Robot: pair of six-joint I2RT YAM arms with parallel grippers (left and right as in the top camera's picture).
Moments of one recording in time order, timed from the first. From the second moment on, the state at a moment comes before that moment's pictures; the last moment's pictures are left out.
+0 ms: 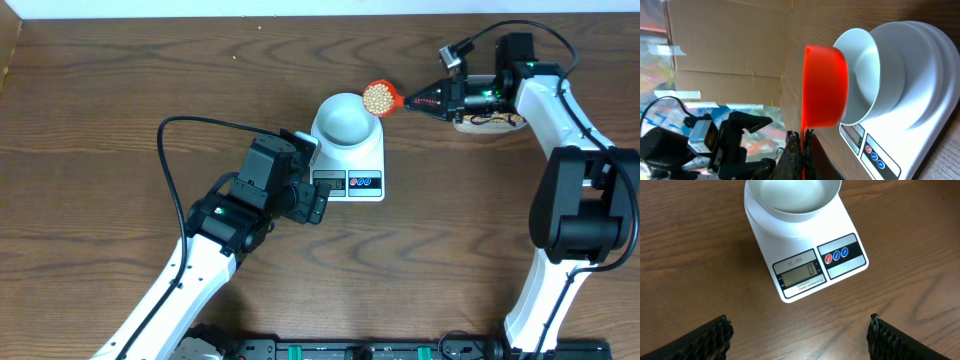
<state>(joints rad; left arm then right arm) -0.48 1.21 0.91 -0.60 0.10 -0.09 -0.01 2.14 1.64 -0.81 -1.34 0.02</state>
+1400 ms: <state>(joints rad) -0.48 1.21 0.91 -0.60 0.10 -0.09 0.18 2.11 1.69 -0.74 -0.99 0.11</state>
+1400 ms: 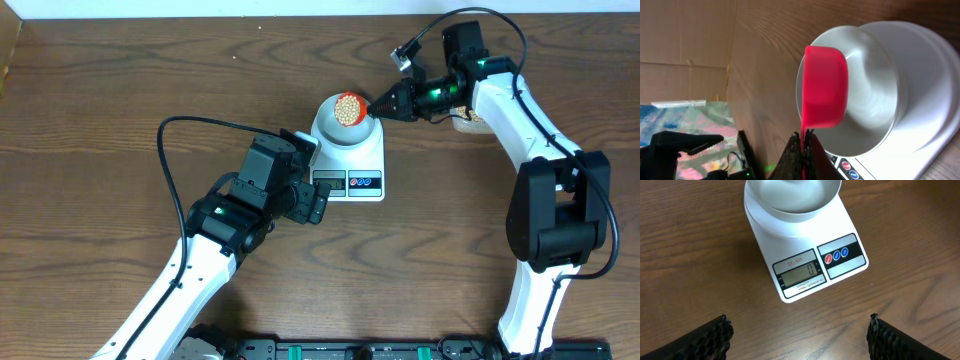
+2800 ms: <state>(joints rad) -0.48 1.21 0.91 -0.60 0.10 -0.09 0.31 2.11 1.86 -0.92 -0.53 0.06</state>
